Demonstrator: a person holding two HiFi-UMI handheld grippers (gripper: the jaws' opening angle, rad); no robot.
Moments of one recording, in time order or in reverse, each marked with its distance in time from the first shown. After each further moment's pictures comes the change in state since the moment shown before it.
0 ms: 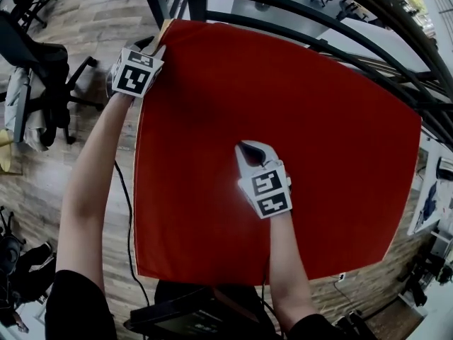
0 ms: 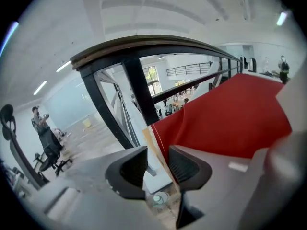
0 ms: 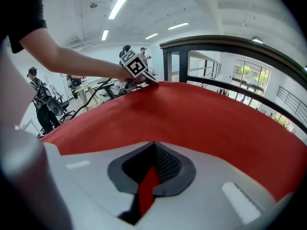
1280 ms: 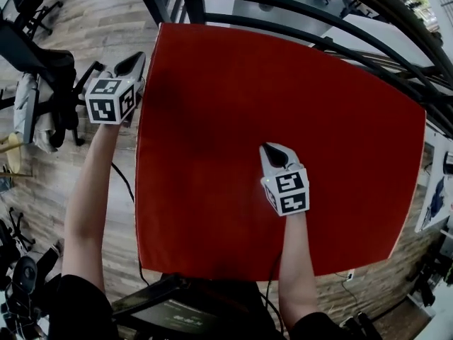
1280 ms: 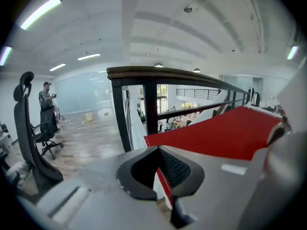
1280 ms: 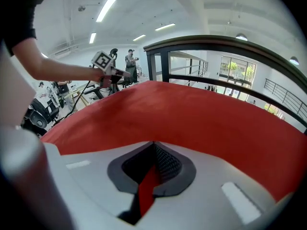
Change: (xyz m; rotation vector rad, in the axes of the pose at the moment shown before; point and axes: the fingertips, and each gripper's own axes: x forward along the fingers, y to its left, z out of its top) left arm -0.081 -0.002 0.013 -0.274 -0.201 -0.014; right arm -0.045 -0.054 -0.045 0.095 -0.009 -0.101
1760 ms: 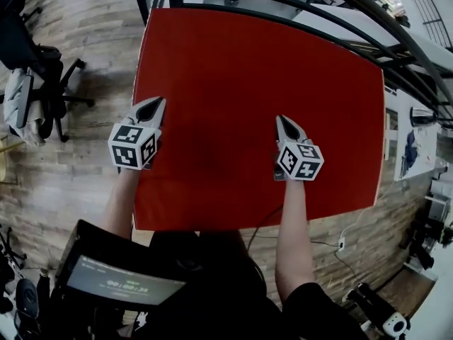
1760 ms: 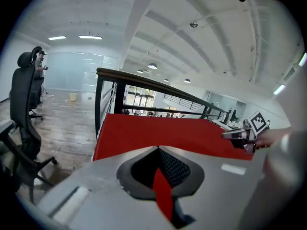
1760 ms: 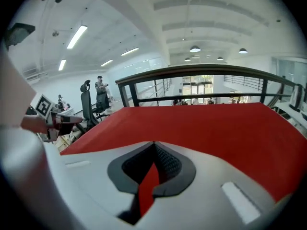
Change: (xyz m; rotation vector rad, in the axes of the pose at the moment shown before) left arm -0.191 -0.178 -0.070 -0.170 0.018 -0.259; right arm -0.152 -0.015 -0.030 0.343 -0.252 -0.242
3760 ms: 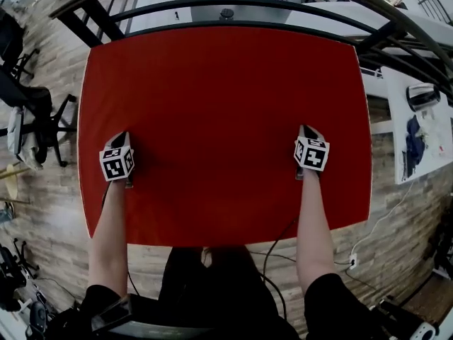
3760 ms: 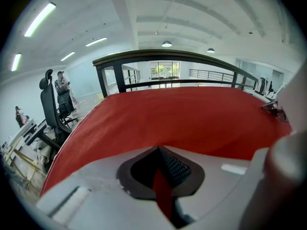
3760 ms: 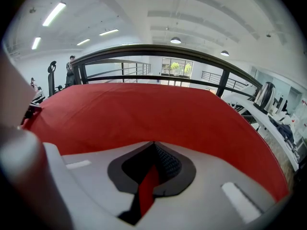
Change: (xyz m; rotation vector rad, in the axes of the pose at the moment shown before) left arm 0.121 -0.118 -0.101 0.038 0.229 0.417; right arm -0.085 -0.438 -0.095 -0.008 0.170 -0.329
